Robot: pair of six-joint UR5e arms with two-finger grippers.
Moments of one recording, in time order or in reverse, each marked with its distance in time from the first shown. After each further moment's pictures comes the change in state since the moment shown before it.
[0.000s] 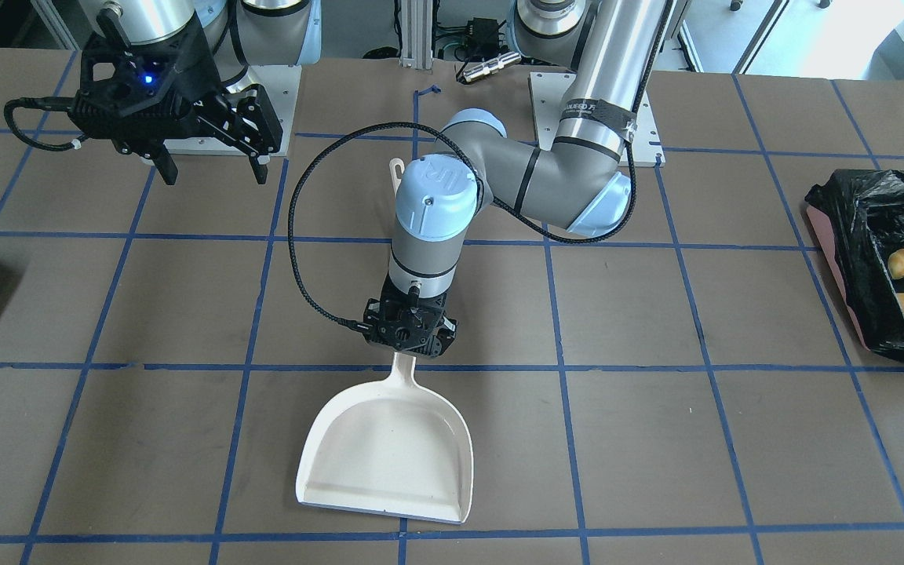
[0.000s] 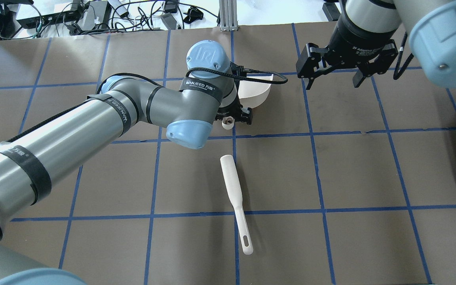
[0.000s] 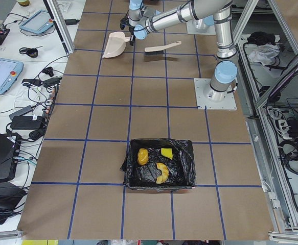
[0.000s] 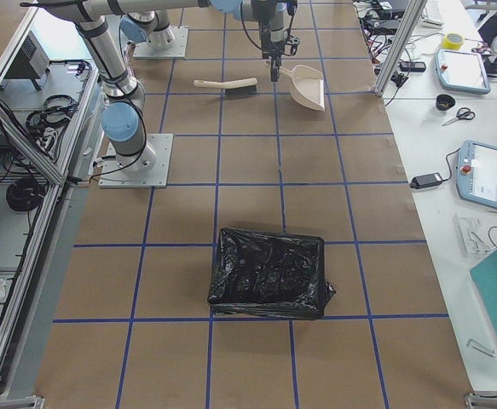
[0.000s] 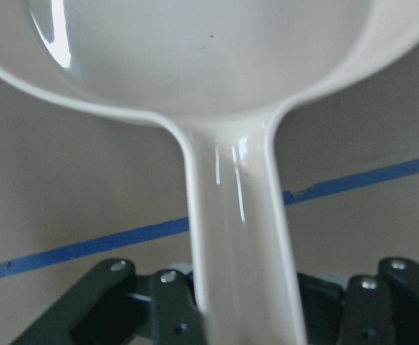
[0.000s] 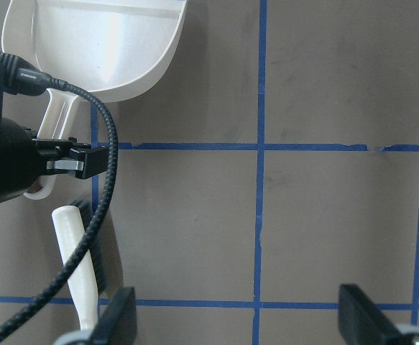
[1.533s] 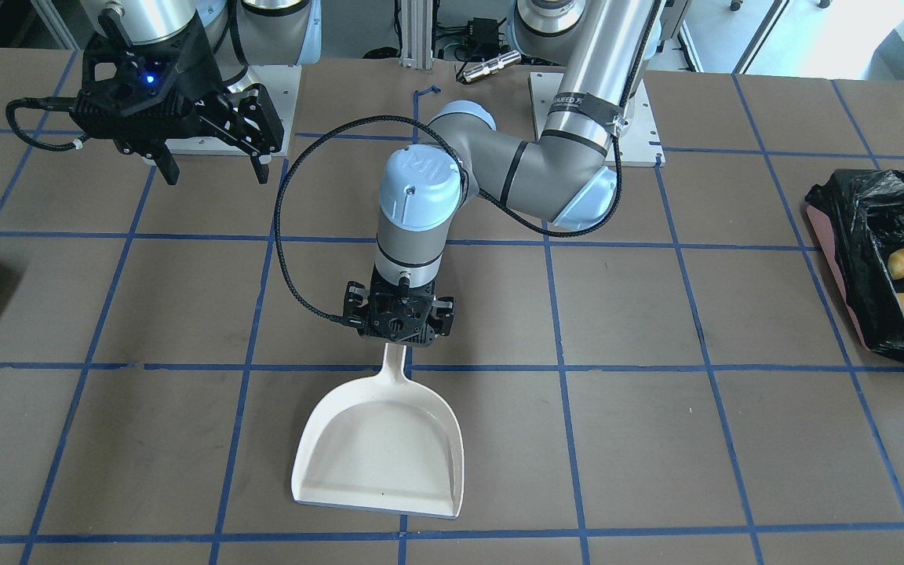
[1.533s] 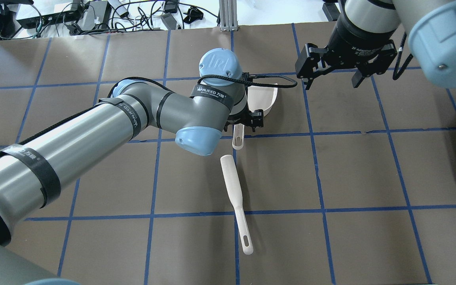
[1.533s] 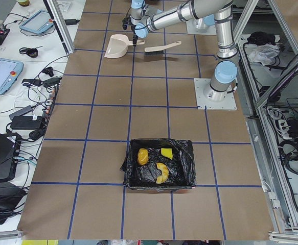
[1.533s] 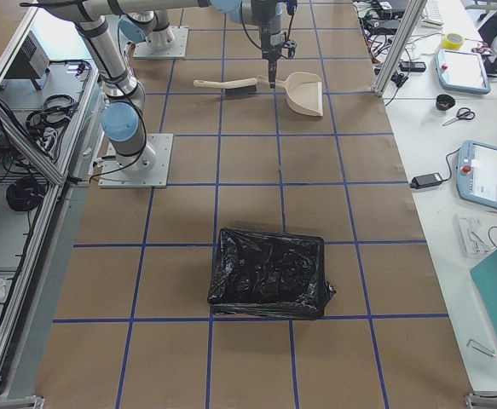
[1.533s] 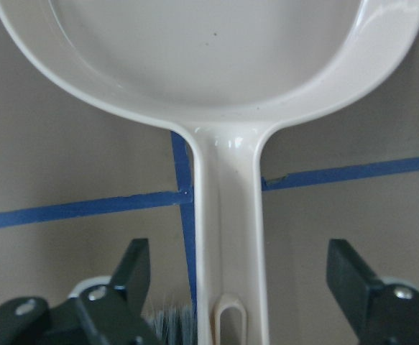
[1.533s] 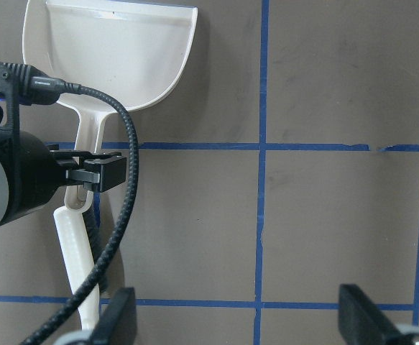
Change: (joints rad) left arm -0.027 0.011 0.005 -0.023 -0.002 -0.135; right arm 0.002 0.000 0.000 0.000 0.002 0.000
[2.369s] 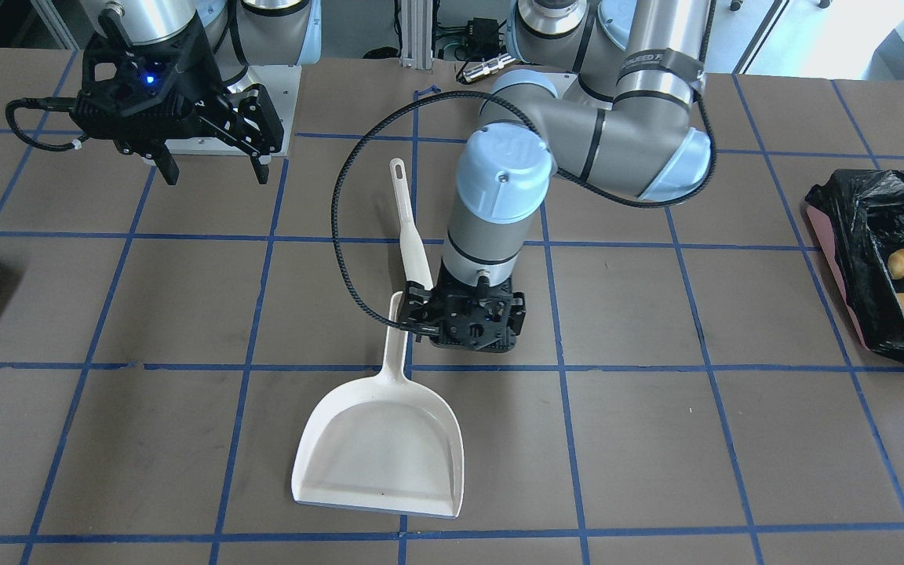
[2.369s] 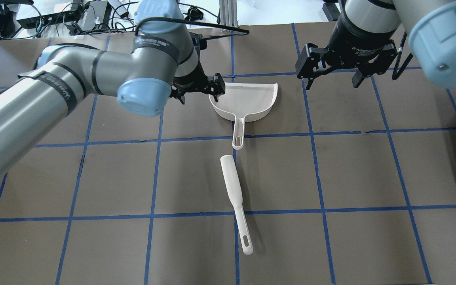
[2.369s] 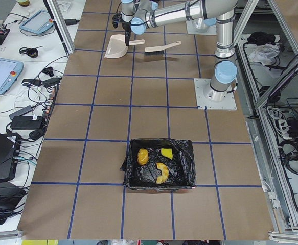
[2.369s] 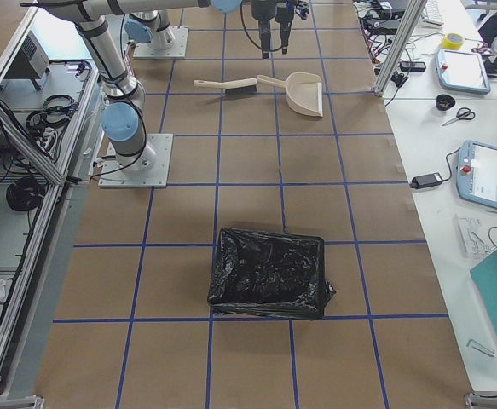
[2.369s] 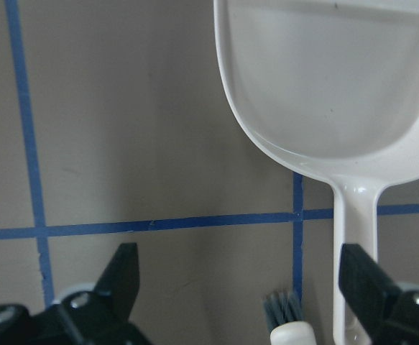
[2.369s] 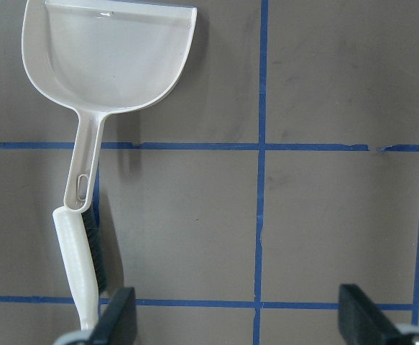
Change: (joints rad) left arm 0.223 0.141 0.086 -0.234 -0.004 0.151; right arm 0.000 0.000 0.000 0.000 -0.001 0.000
